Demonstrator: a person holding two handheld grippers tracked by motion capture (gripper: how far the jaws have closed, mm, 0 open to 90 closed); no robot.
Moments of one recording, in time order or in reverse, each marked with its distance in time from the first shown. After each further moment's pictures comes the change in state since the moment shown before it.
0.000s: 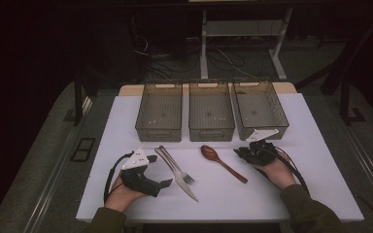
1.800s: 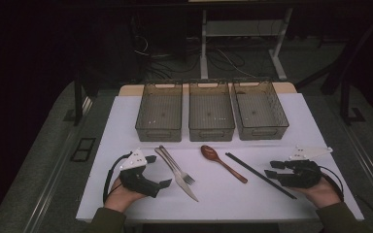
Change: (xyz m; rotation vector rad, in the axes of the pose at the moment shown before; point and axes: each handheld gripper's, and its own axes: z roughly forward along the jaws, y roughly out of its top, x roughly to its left) left arm 0.000 -0.002 -0.004 -0.019 -0.008 -0.017; right arm 0.000 -0.063 -0.103 -0.080 0.086 0.071
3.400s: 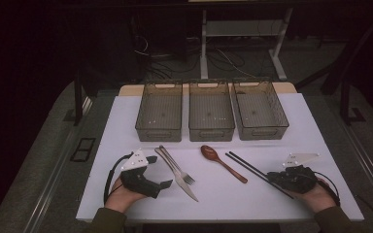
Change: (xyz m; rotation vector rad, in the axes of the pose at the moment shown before) left arm -0.002 0.000 0.001 0.013 0.000 0.013; right arm -0.001 -0.019 0.021 0.125 -0.035 -0.029
